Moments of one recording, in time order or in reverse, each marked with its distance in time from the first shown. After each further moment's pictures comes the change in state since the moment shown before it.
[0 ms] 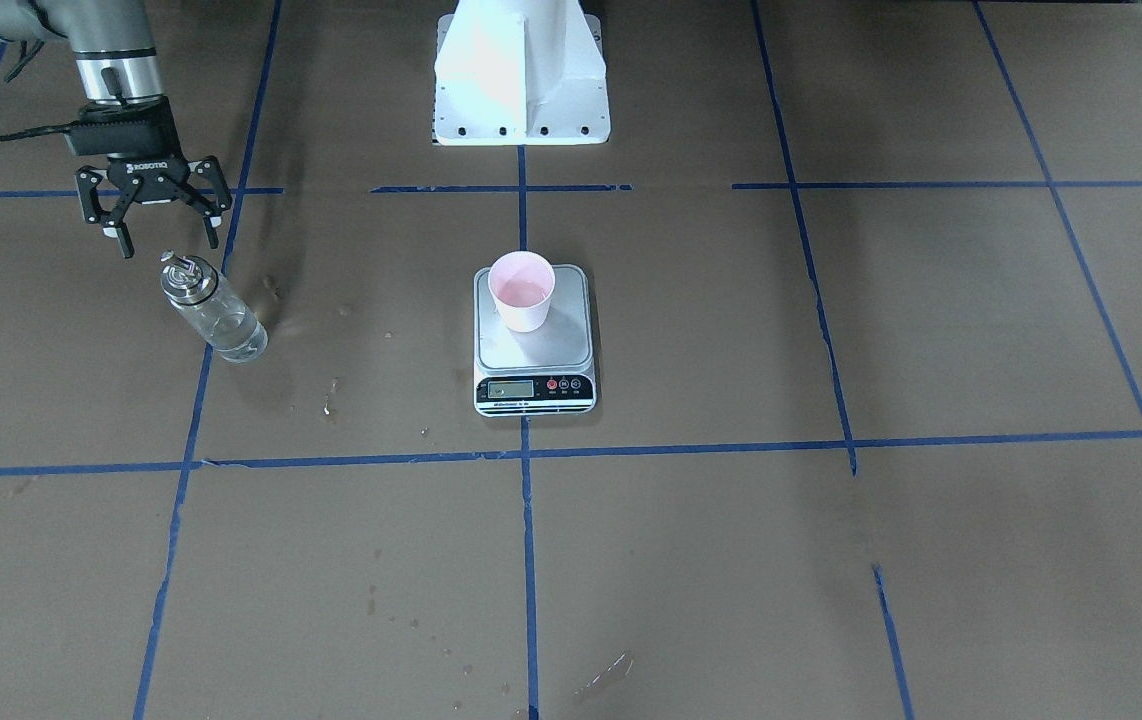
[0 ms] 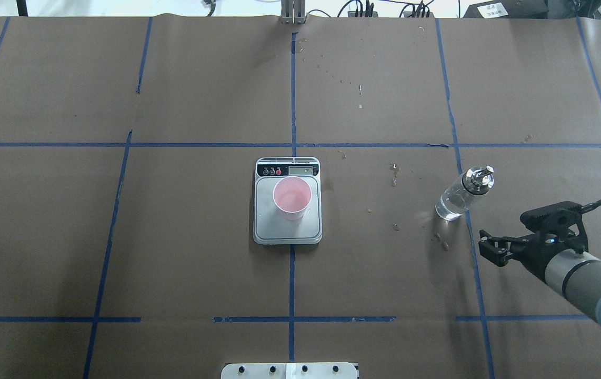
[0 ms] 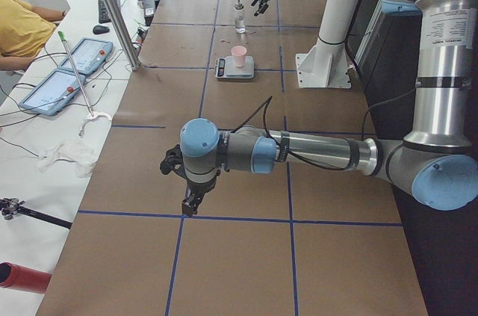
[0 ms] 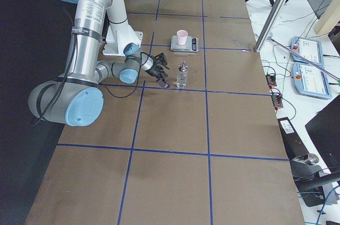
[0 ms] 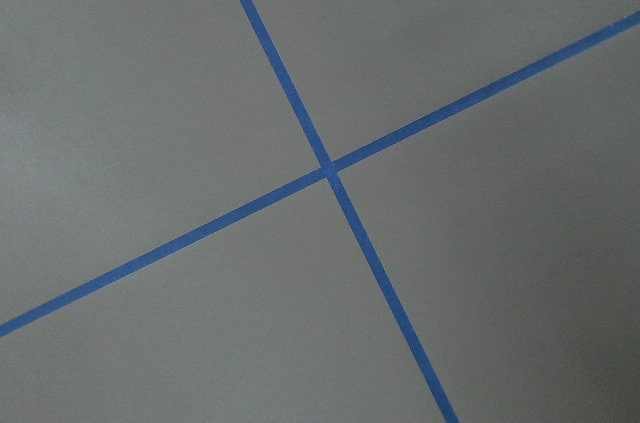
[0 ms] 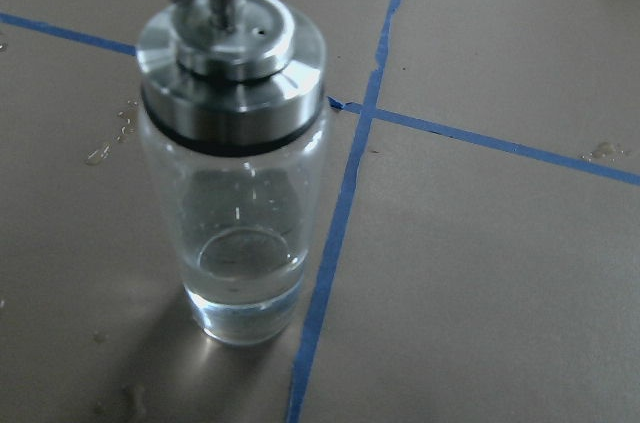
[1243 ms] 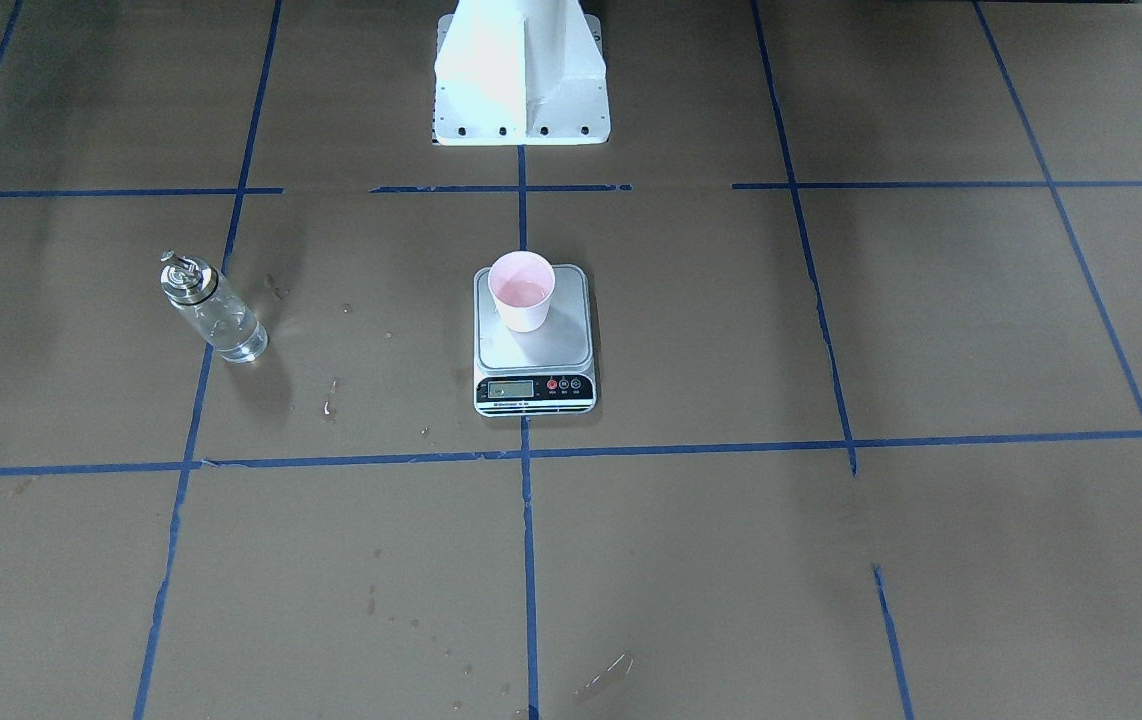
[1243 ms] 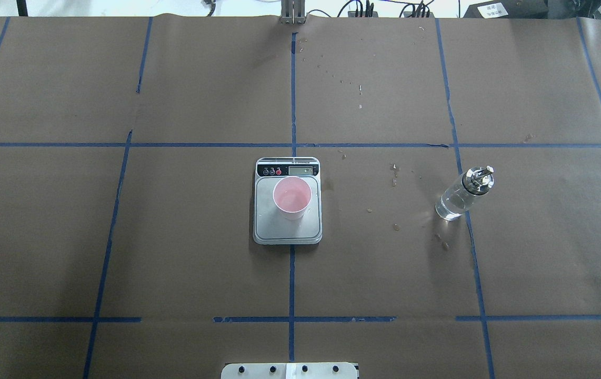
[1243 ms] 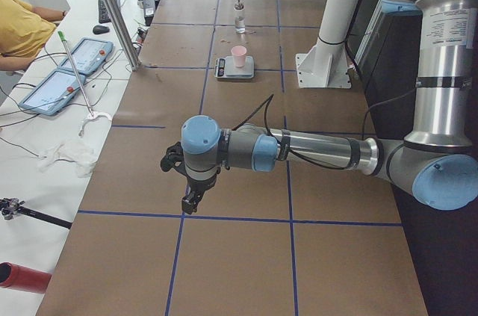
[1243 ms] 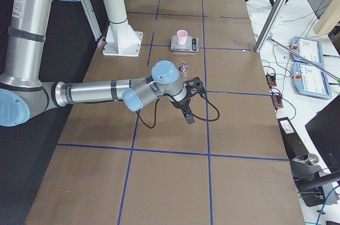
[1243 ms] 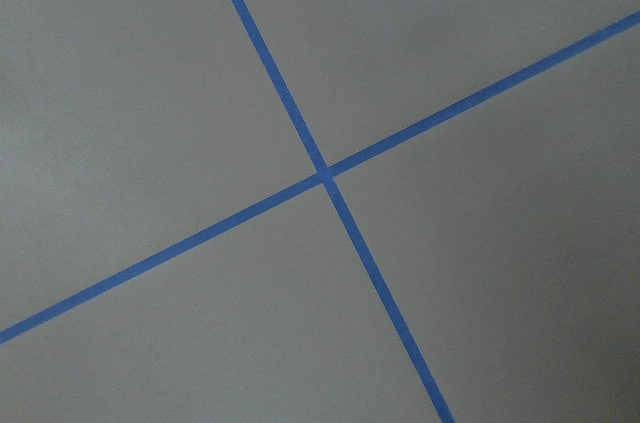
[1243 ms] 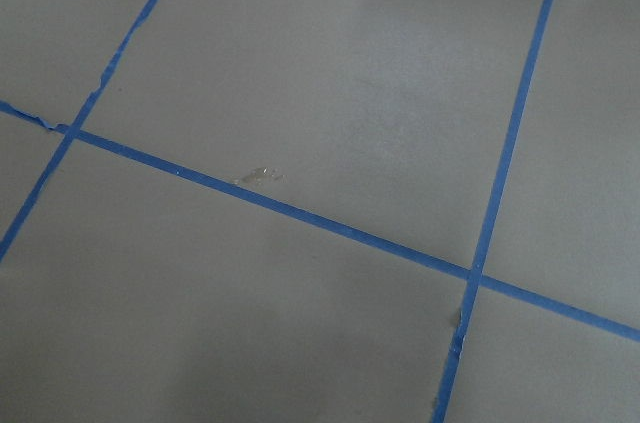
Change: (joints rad) left arm 0.000 0.005 -0.015 -0.001 0.000 0.000; right arm 1.192 0.126 -0.149 -0.369 1.159 -0.979
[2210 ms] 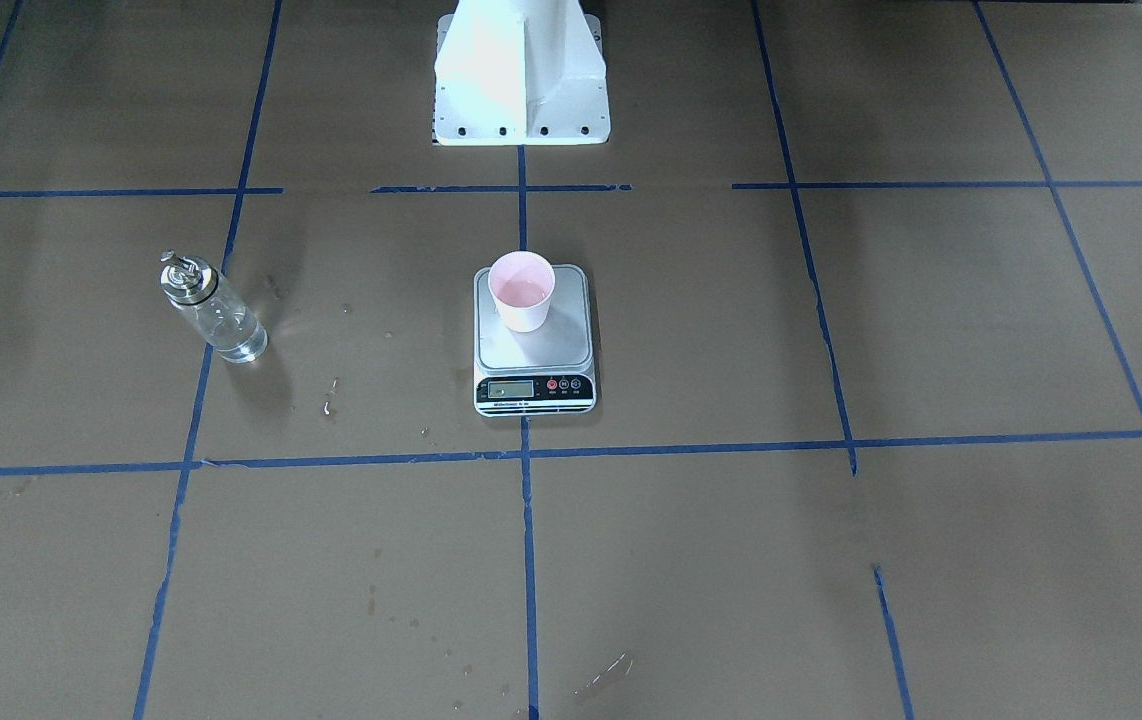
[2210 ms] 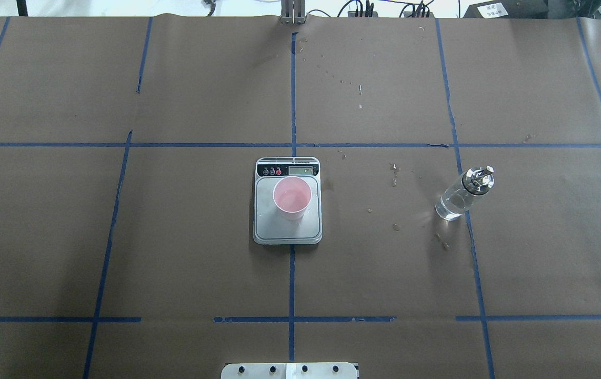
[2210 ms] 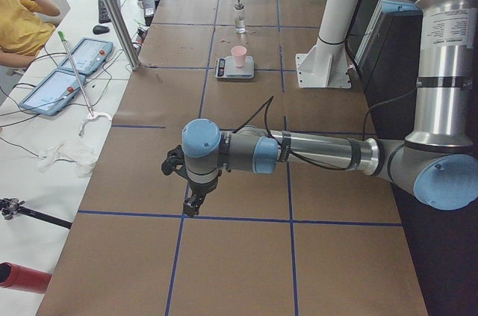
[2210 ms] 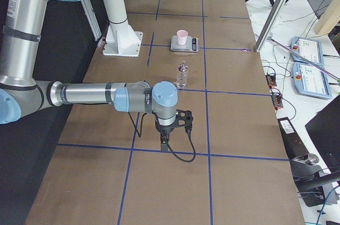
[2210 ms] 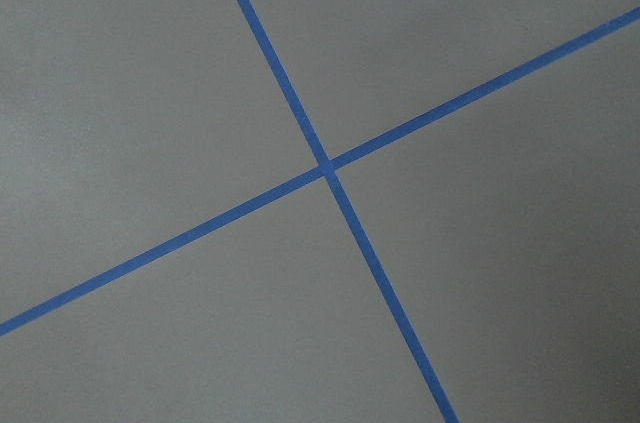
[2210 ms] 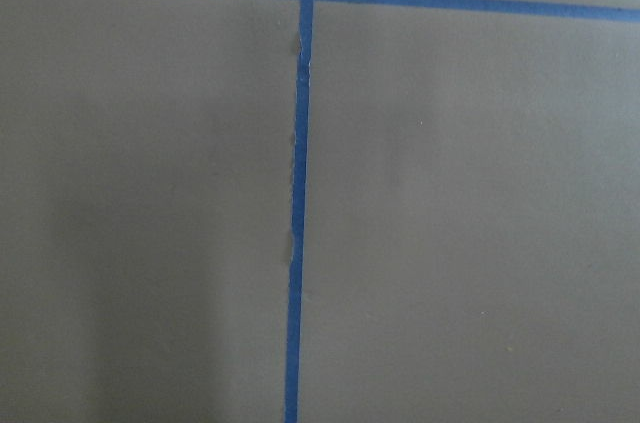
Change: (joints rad) left arm 0.000 0.003 0.017 0.008 0.005 0.000; right arm 0.039 -0.077 -0.013 -0.415 -0.043 -0.067
